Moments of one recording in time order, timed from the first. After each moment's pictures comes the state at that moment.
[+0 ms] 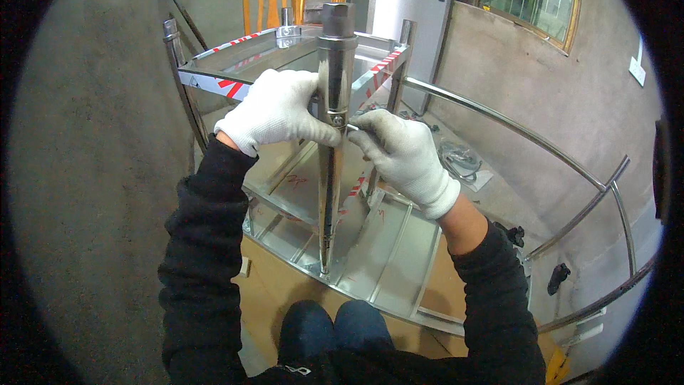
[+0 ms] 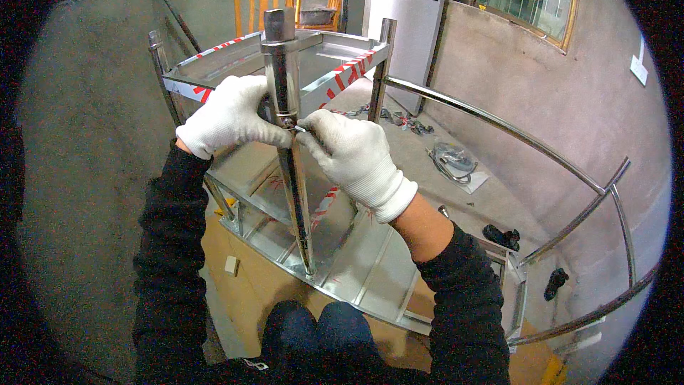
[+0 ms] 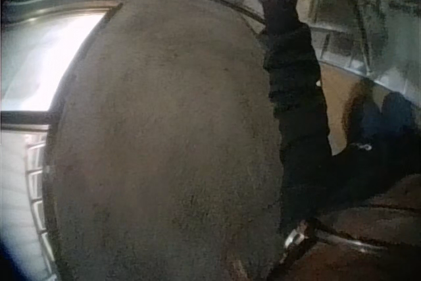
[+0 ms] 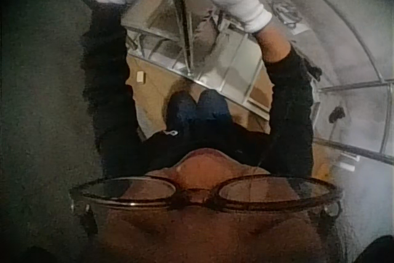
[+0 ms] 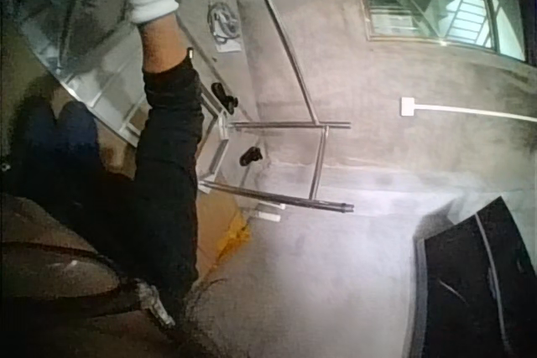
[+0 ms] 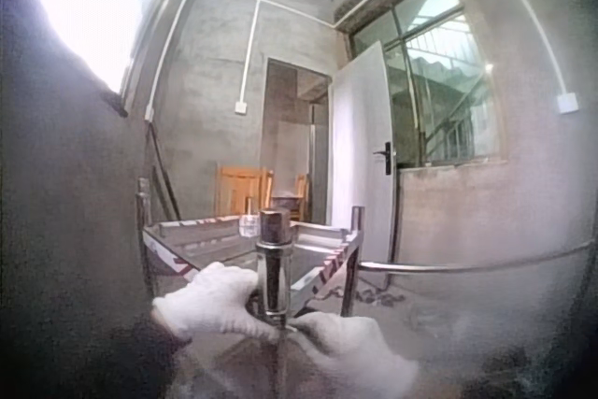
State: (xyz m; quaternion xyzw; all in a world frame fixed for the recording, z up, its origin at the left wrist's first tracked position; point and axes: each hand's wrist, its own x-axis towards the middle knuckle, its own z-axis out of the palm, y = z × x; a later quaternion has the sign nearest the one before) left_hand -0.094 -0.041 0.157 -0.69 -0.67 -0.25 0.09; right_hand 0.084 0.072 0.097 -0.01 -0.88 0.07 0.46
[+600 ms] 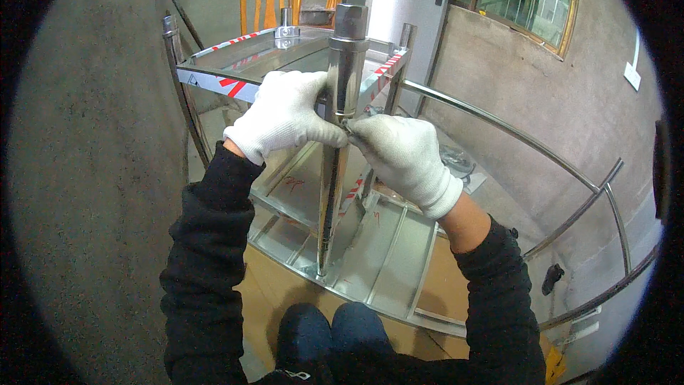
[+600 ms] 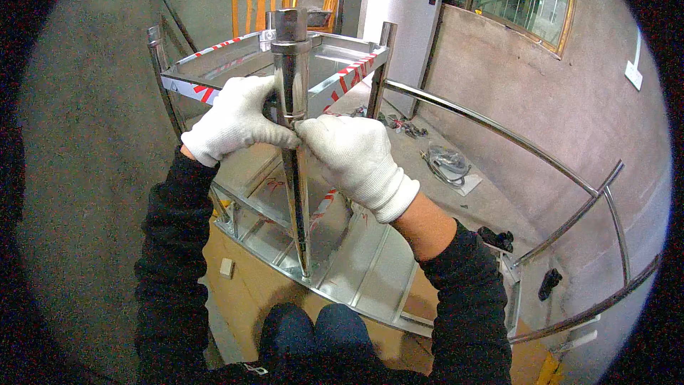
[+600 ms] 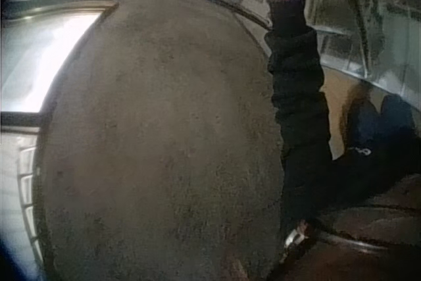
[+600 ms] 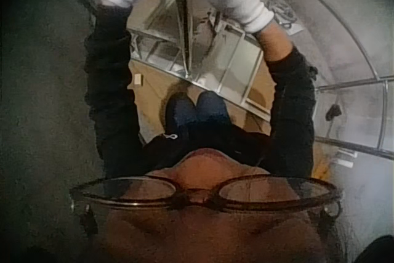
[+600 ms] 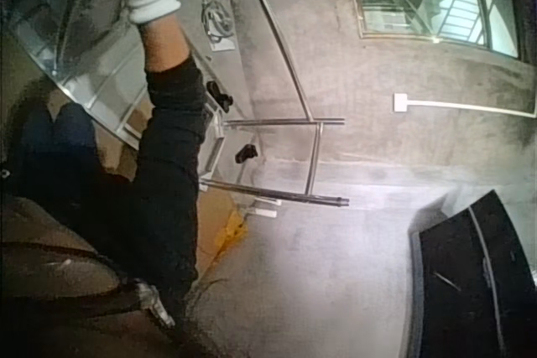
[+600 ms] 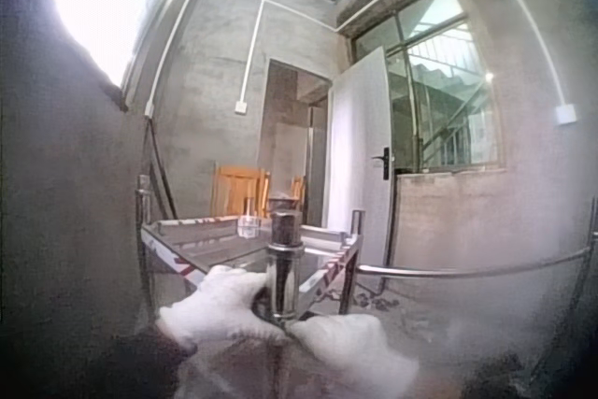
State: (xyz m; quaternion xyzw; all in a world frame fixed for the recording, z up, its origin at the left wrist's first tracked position) left_hand -0.100 -0.036 0.143 -0.71 -0.61 -0.33 0.13; right_hand 0.076 0.072 0.104 0.08 -0.86 -0.11 0.49
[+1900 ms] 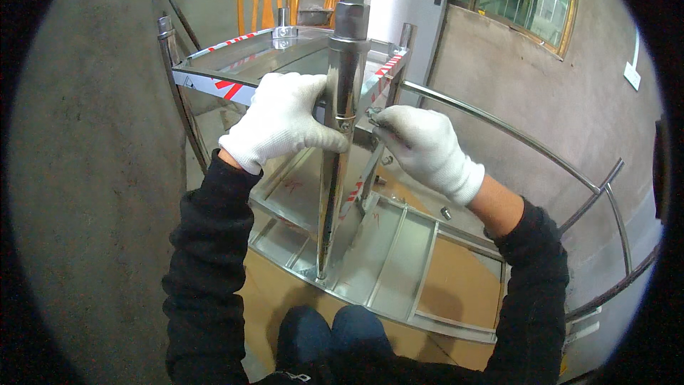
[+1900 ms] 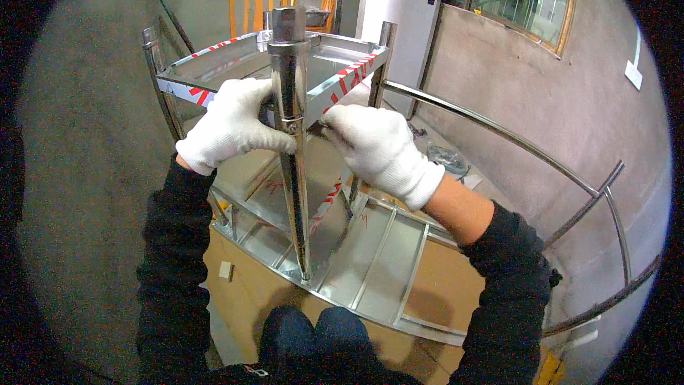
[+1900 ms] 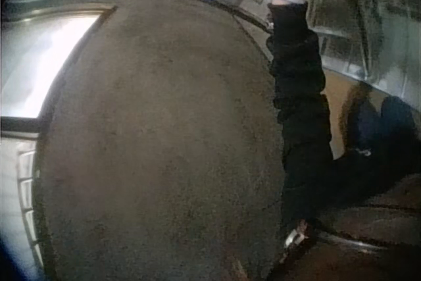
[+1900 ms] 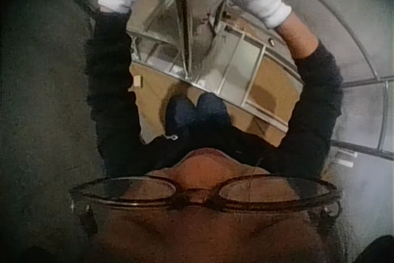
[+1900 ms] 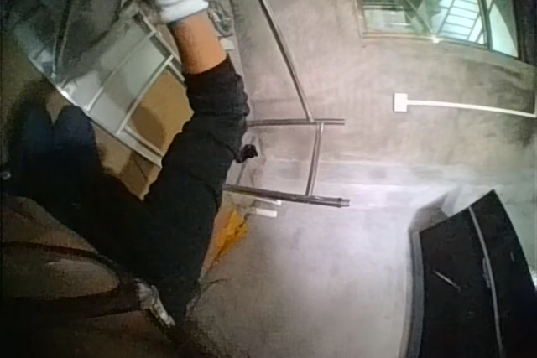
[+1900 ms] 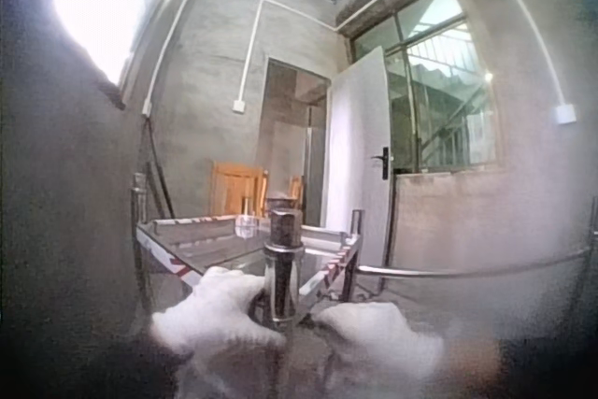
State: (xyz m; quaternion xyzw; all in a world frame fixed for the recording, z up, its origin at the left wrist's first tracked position) left_hand -0.098 -0.038 0.145 -0.71 -0.61 -0.34 0.11; right_hand 0.092 0.094 0.118 0.02 -0.92 -0.09 0.39
